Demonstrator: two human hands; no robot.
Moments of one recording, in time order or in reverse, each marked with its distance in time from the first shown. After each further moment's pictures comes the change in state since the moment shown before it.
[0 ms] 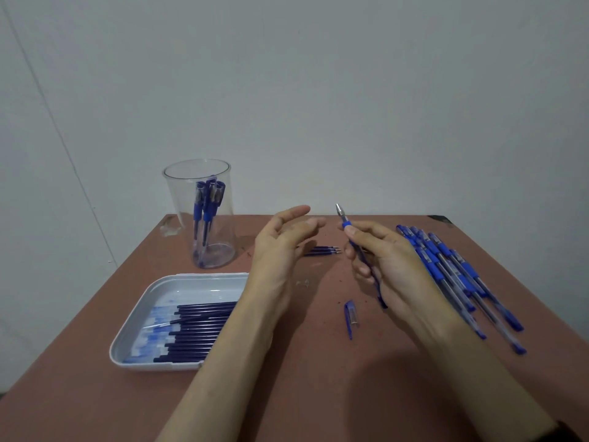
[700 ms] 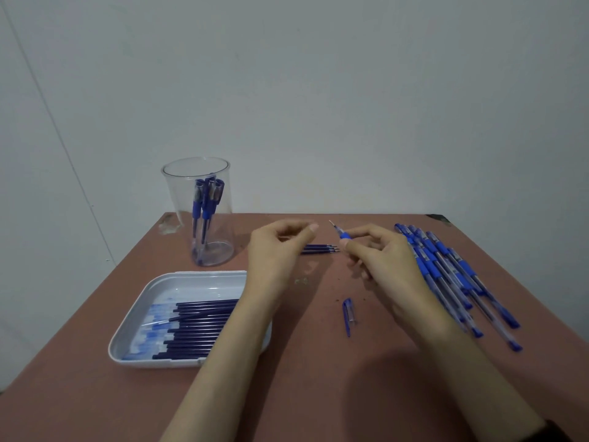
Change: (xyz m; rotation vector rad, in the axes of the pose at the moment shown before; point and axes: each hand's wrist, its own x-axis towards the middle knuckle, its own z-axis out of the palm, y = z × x) left_hand 0.003 -0.005 -0.008 0.459 0.138 0.112; right_hand 0.000 0.006 -0.002 -0.406 0.155 -0.115
